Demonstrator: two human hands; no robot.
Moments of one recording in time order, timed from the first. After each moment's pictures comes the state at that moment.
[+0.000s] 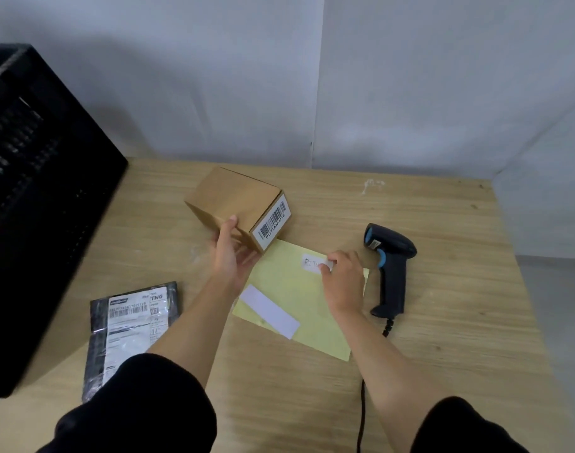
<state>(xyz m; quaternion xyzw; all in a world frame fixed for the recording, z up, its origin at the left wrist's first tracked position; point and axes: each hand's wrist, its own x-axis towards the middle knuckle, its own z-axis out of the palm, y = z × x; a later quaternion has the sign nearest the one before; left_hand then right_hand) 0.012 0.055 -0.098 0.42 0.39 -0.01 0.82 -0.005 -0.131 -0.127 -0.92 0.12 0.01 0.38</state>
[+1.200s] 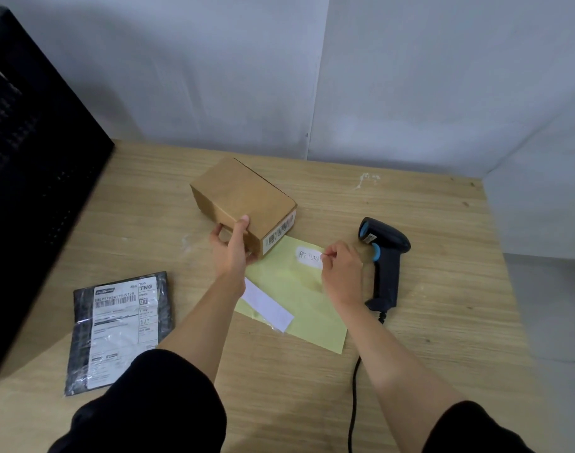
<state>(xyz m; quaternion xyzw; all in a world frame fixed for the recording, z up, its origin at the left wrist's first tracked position) 0.004 0.041 -0.115 0.51 0.41 0.02 0.76 -0.004 -0.140 -0.126 -0.91 0.10 0.02 0.40</state>
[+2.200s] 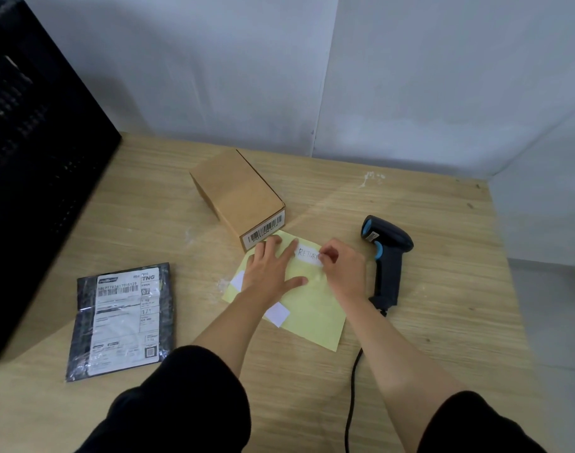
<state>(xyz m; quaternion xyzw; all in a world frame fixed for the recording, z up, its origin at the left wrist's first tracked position) -0.026 0.005 -0.134 0.98 -0.02 -0.14 0.13 -0.003 -0.143 -0.123 -0.92 0.06 0.03 0.39</state>
